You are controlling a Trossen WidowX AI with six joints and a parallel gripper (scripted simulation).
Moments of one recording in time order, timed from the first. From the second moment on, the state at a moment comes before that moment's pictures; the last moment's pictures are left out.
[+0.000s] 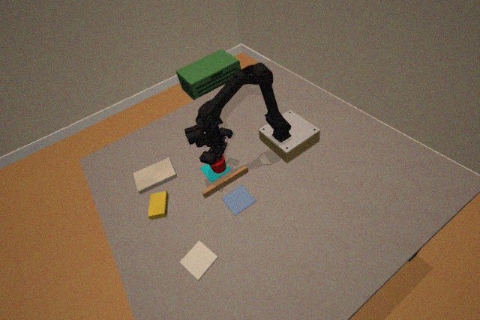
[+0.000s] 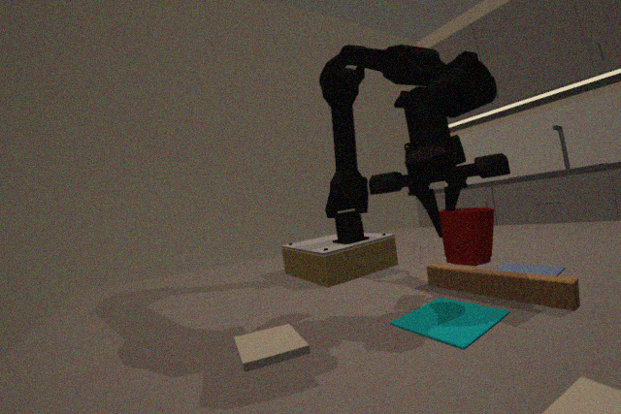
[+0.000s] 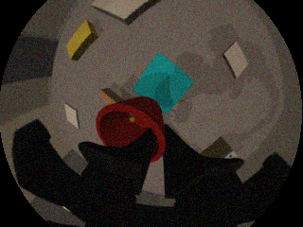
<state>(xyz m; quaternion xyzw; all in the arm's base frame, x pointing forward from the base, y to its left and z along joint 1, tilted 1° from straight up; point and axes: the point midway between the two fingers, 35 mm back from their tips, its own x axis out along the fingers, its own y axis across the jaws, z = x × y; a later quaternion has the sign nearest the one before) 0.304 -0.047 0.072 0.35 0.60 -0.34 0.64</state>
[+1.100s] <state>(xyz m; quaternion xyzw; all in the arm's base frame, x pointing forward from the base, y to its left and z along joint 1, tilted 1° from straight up) 0.305 -0.107 0.075 0.34 0.59 -0.34 0.64</state>
